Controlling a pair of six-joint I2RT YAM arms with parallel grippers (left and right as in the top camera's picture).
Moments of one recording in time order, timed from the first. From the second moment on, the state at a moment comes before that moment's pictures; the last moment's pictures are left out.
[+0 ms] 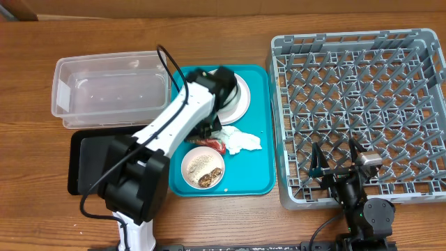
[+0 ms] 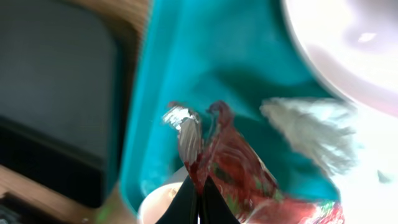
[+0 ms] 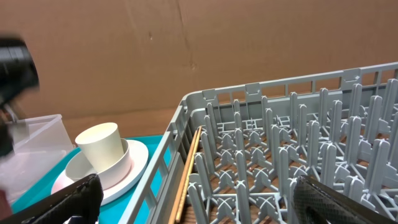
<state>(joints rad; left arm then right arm) -0.49 1.98 1.63 -1.36 -0.23 -0.86 0.07 0.01 0.02 -0.03 -0.11 0.20</state>
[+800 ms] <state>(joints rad) 0.10 1.97 2.10 -1.46 -0.27 -0.80 0.07 0.01 0.02 -0.03 -0.11 0.20</state>
